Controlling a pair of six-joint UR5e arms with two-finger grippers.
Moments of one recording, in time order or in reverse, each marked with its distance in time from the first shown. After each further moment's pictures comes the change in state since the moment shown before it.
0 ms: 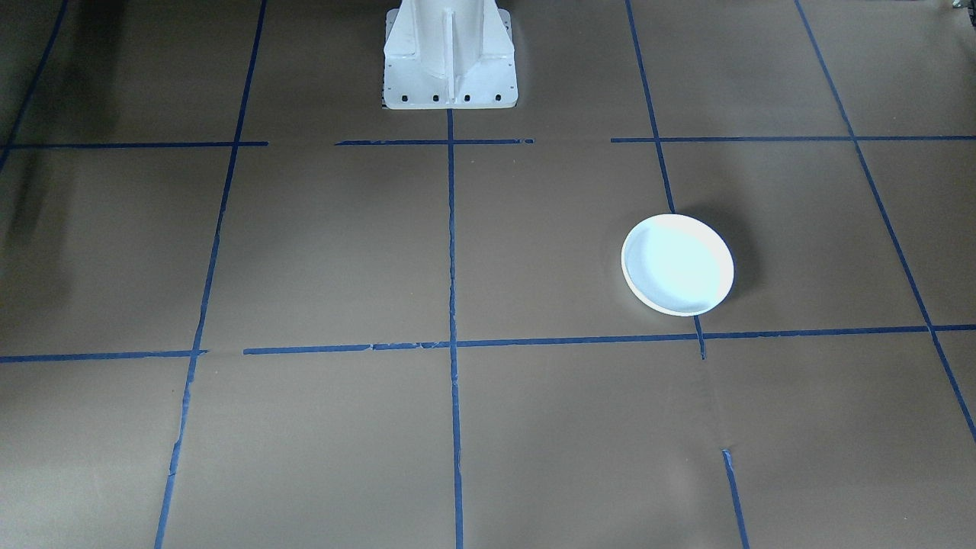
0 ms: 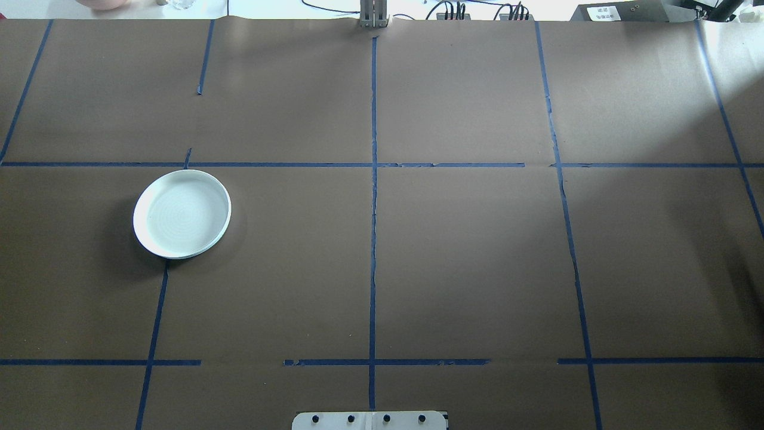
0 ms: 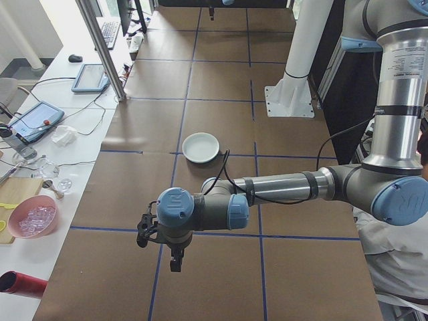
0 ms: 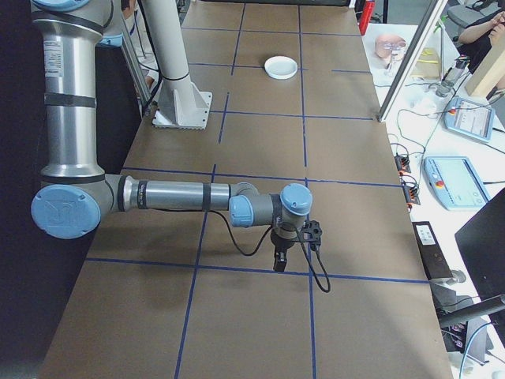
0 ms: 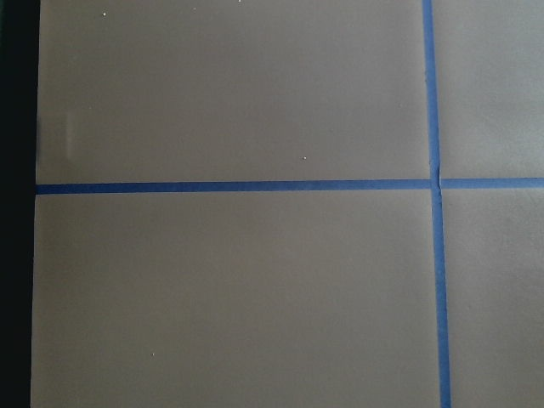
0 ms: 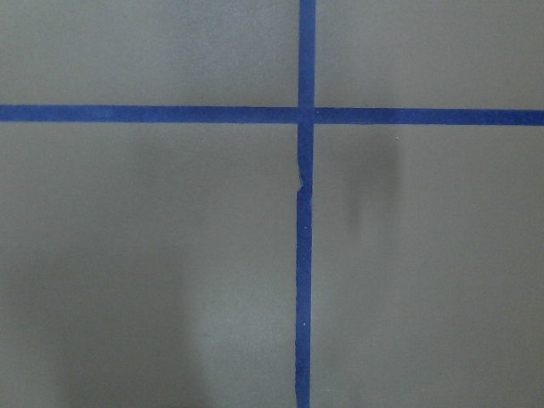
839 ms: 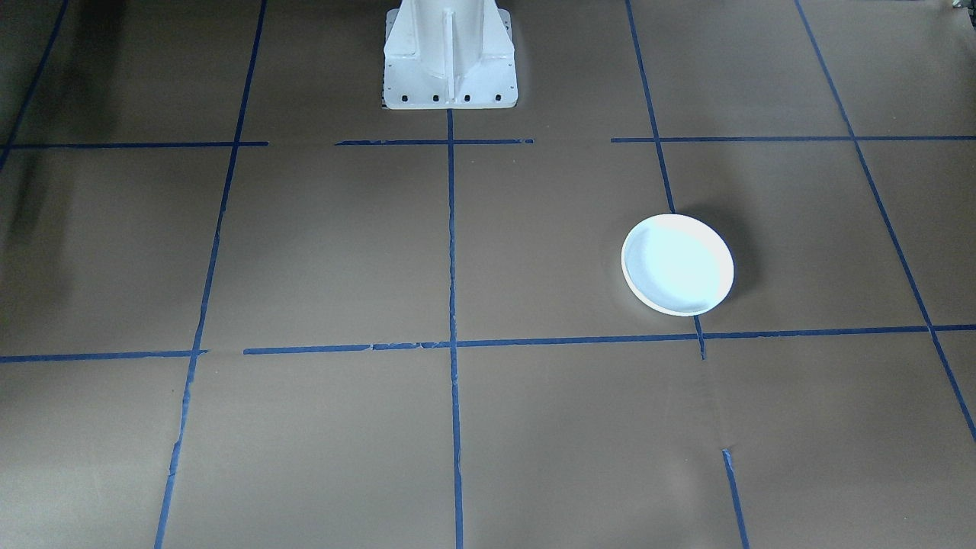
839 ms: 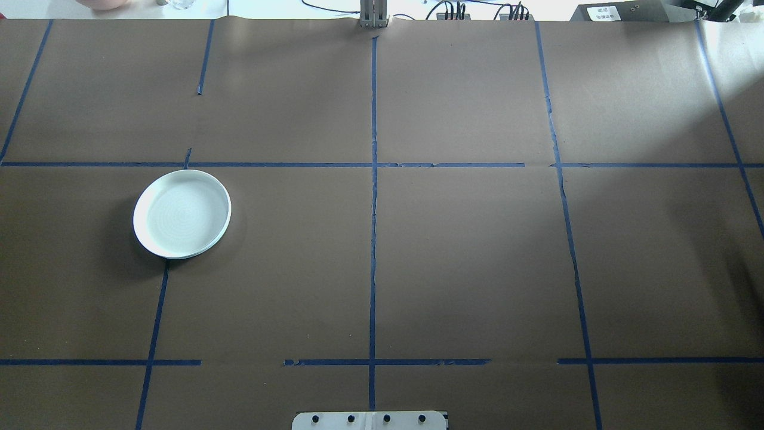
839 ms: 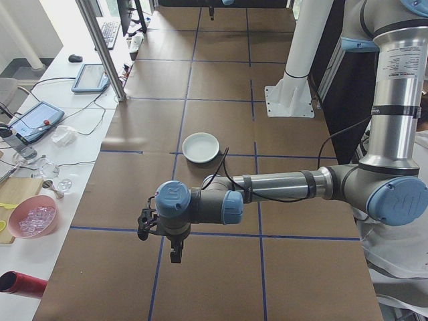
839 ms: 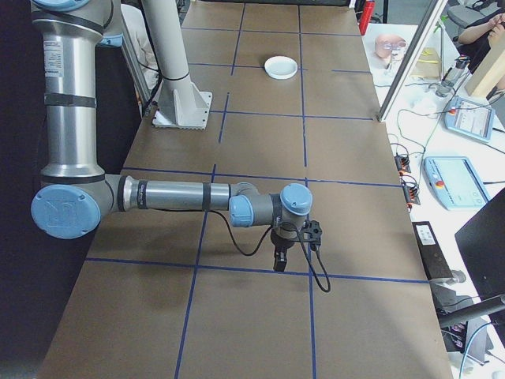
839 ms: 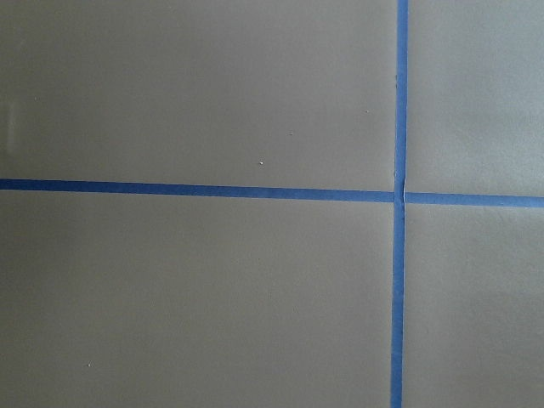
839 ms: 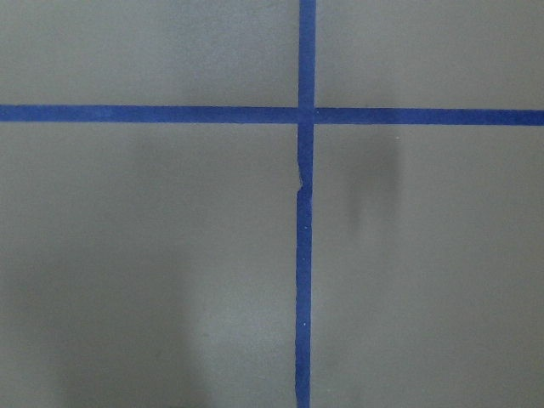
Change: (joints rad) left arm 0.035 0.010 -0.002 -0.048 0.001 -0.005; right arm 0.000 0.000 0.000 0.000 0.000 0.000
